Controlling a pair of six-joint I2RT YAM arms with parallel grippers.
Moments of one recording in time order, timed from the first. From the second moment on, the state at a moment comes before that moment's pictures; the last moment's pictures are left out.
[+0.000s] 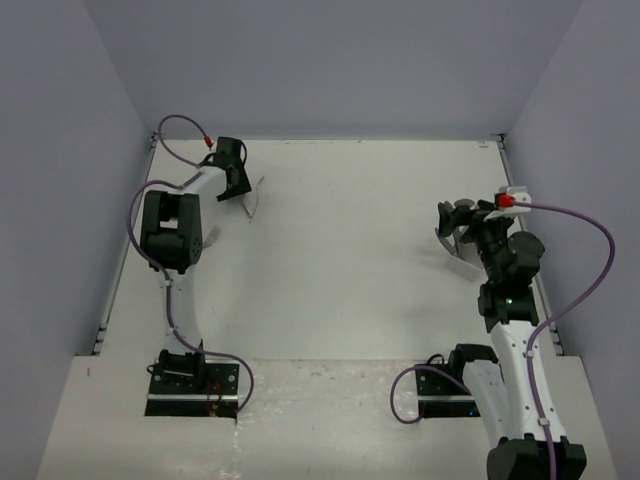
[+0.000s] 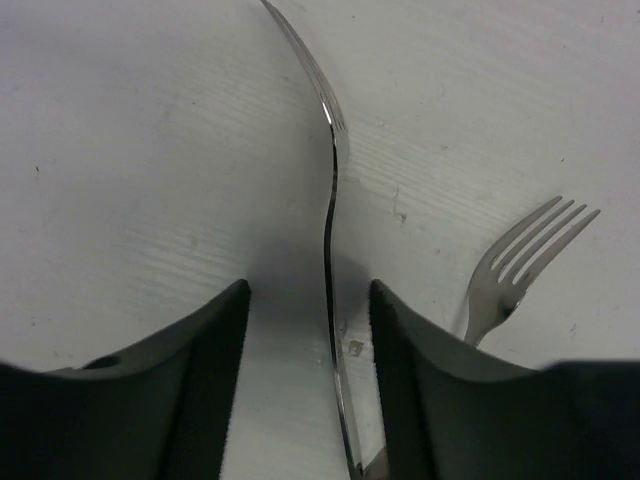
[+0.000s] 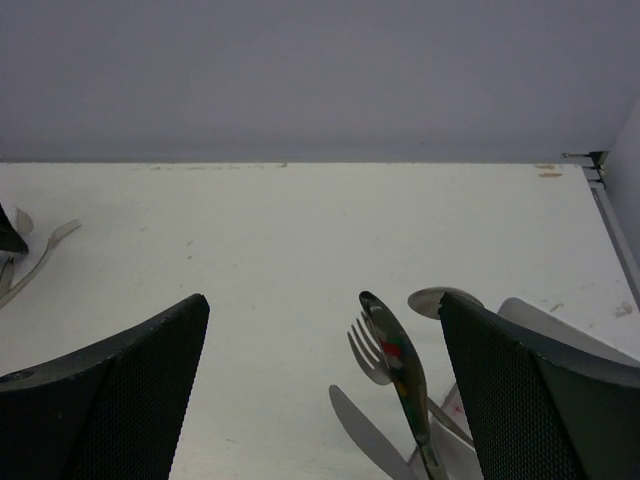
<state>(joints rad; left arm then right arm) -0.12 2.20 1.62 -0.38 -0.26 -0.43 -0.08 0.68 0.56 0.15 -0.27 0.14</state>
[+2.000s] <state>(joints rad) -0.78 1.31 0.93 0.51 0.60 -0.43 0.48 0.81 0.54 0.65 -0.47 0.55</state>
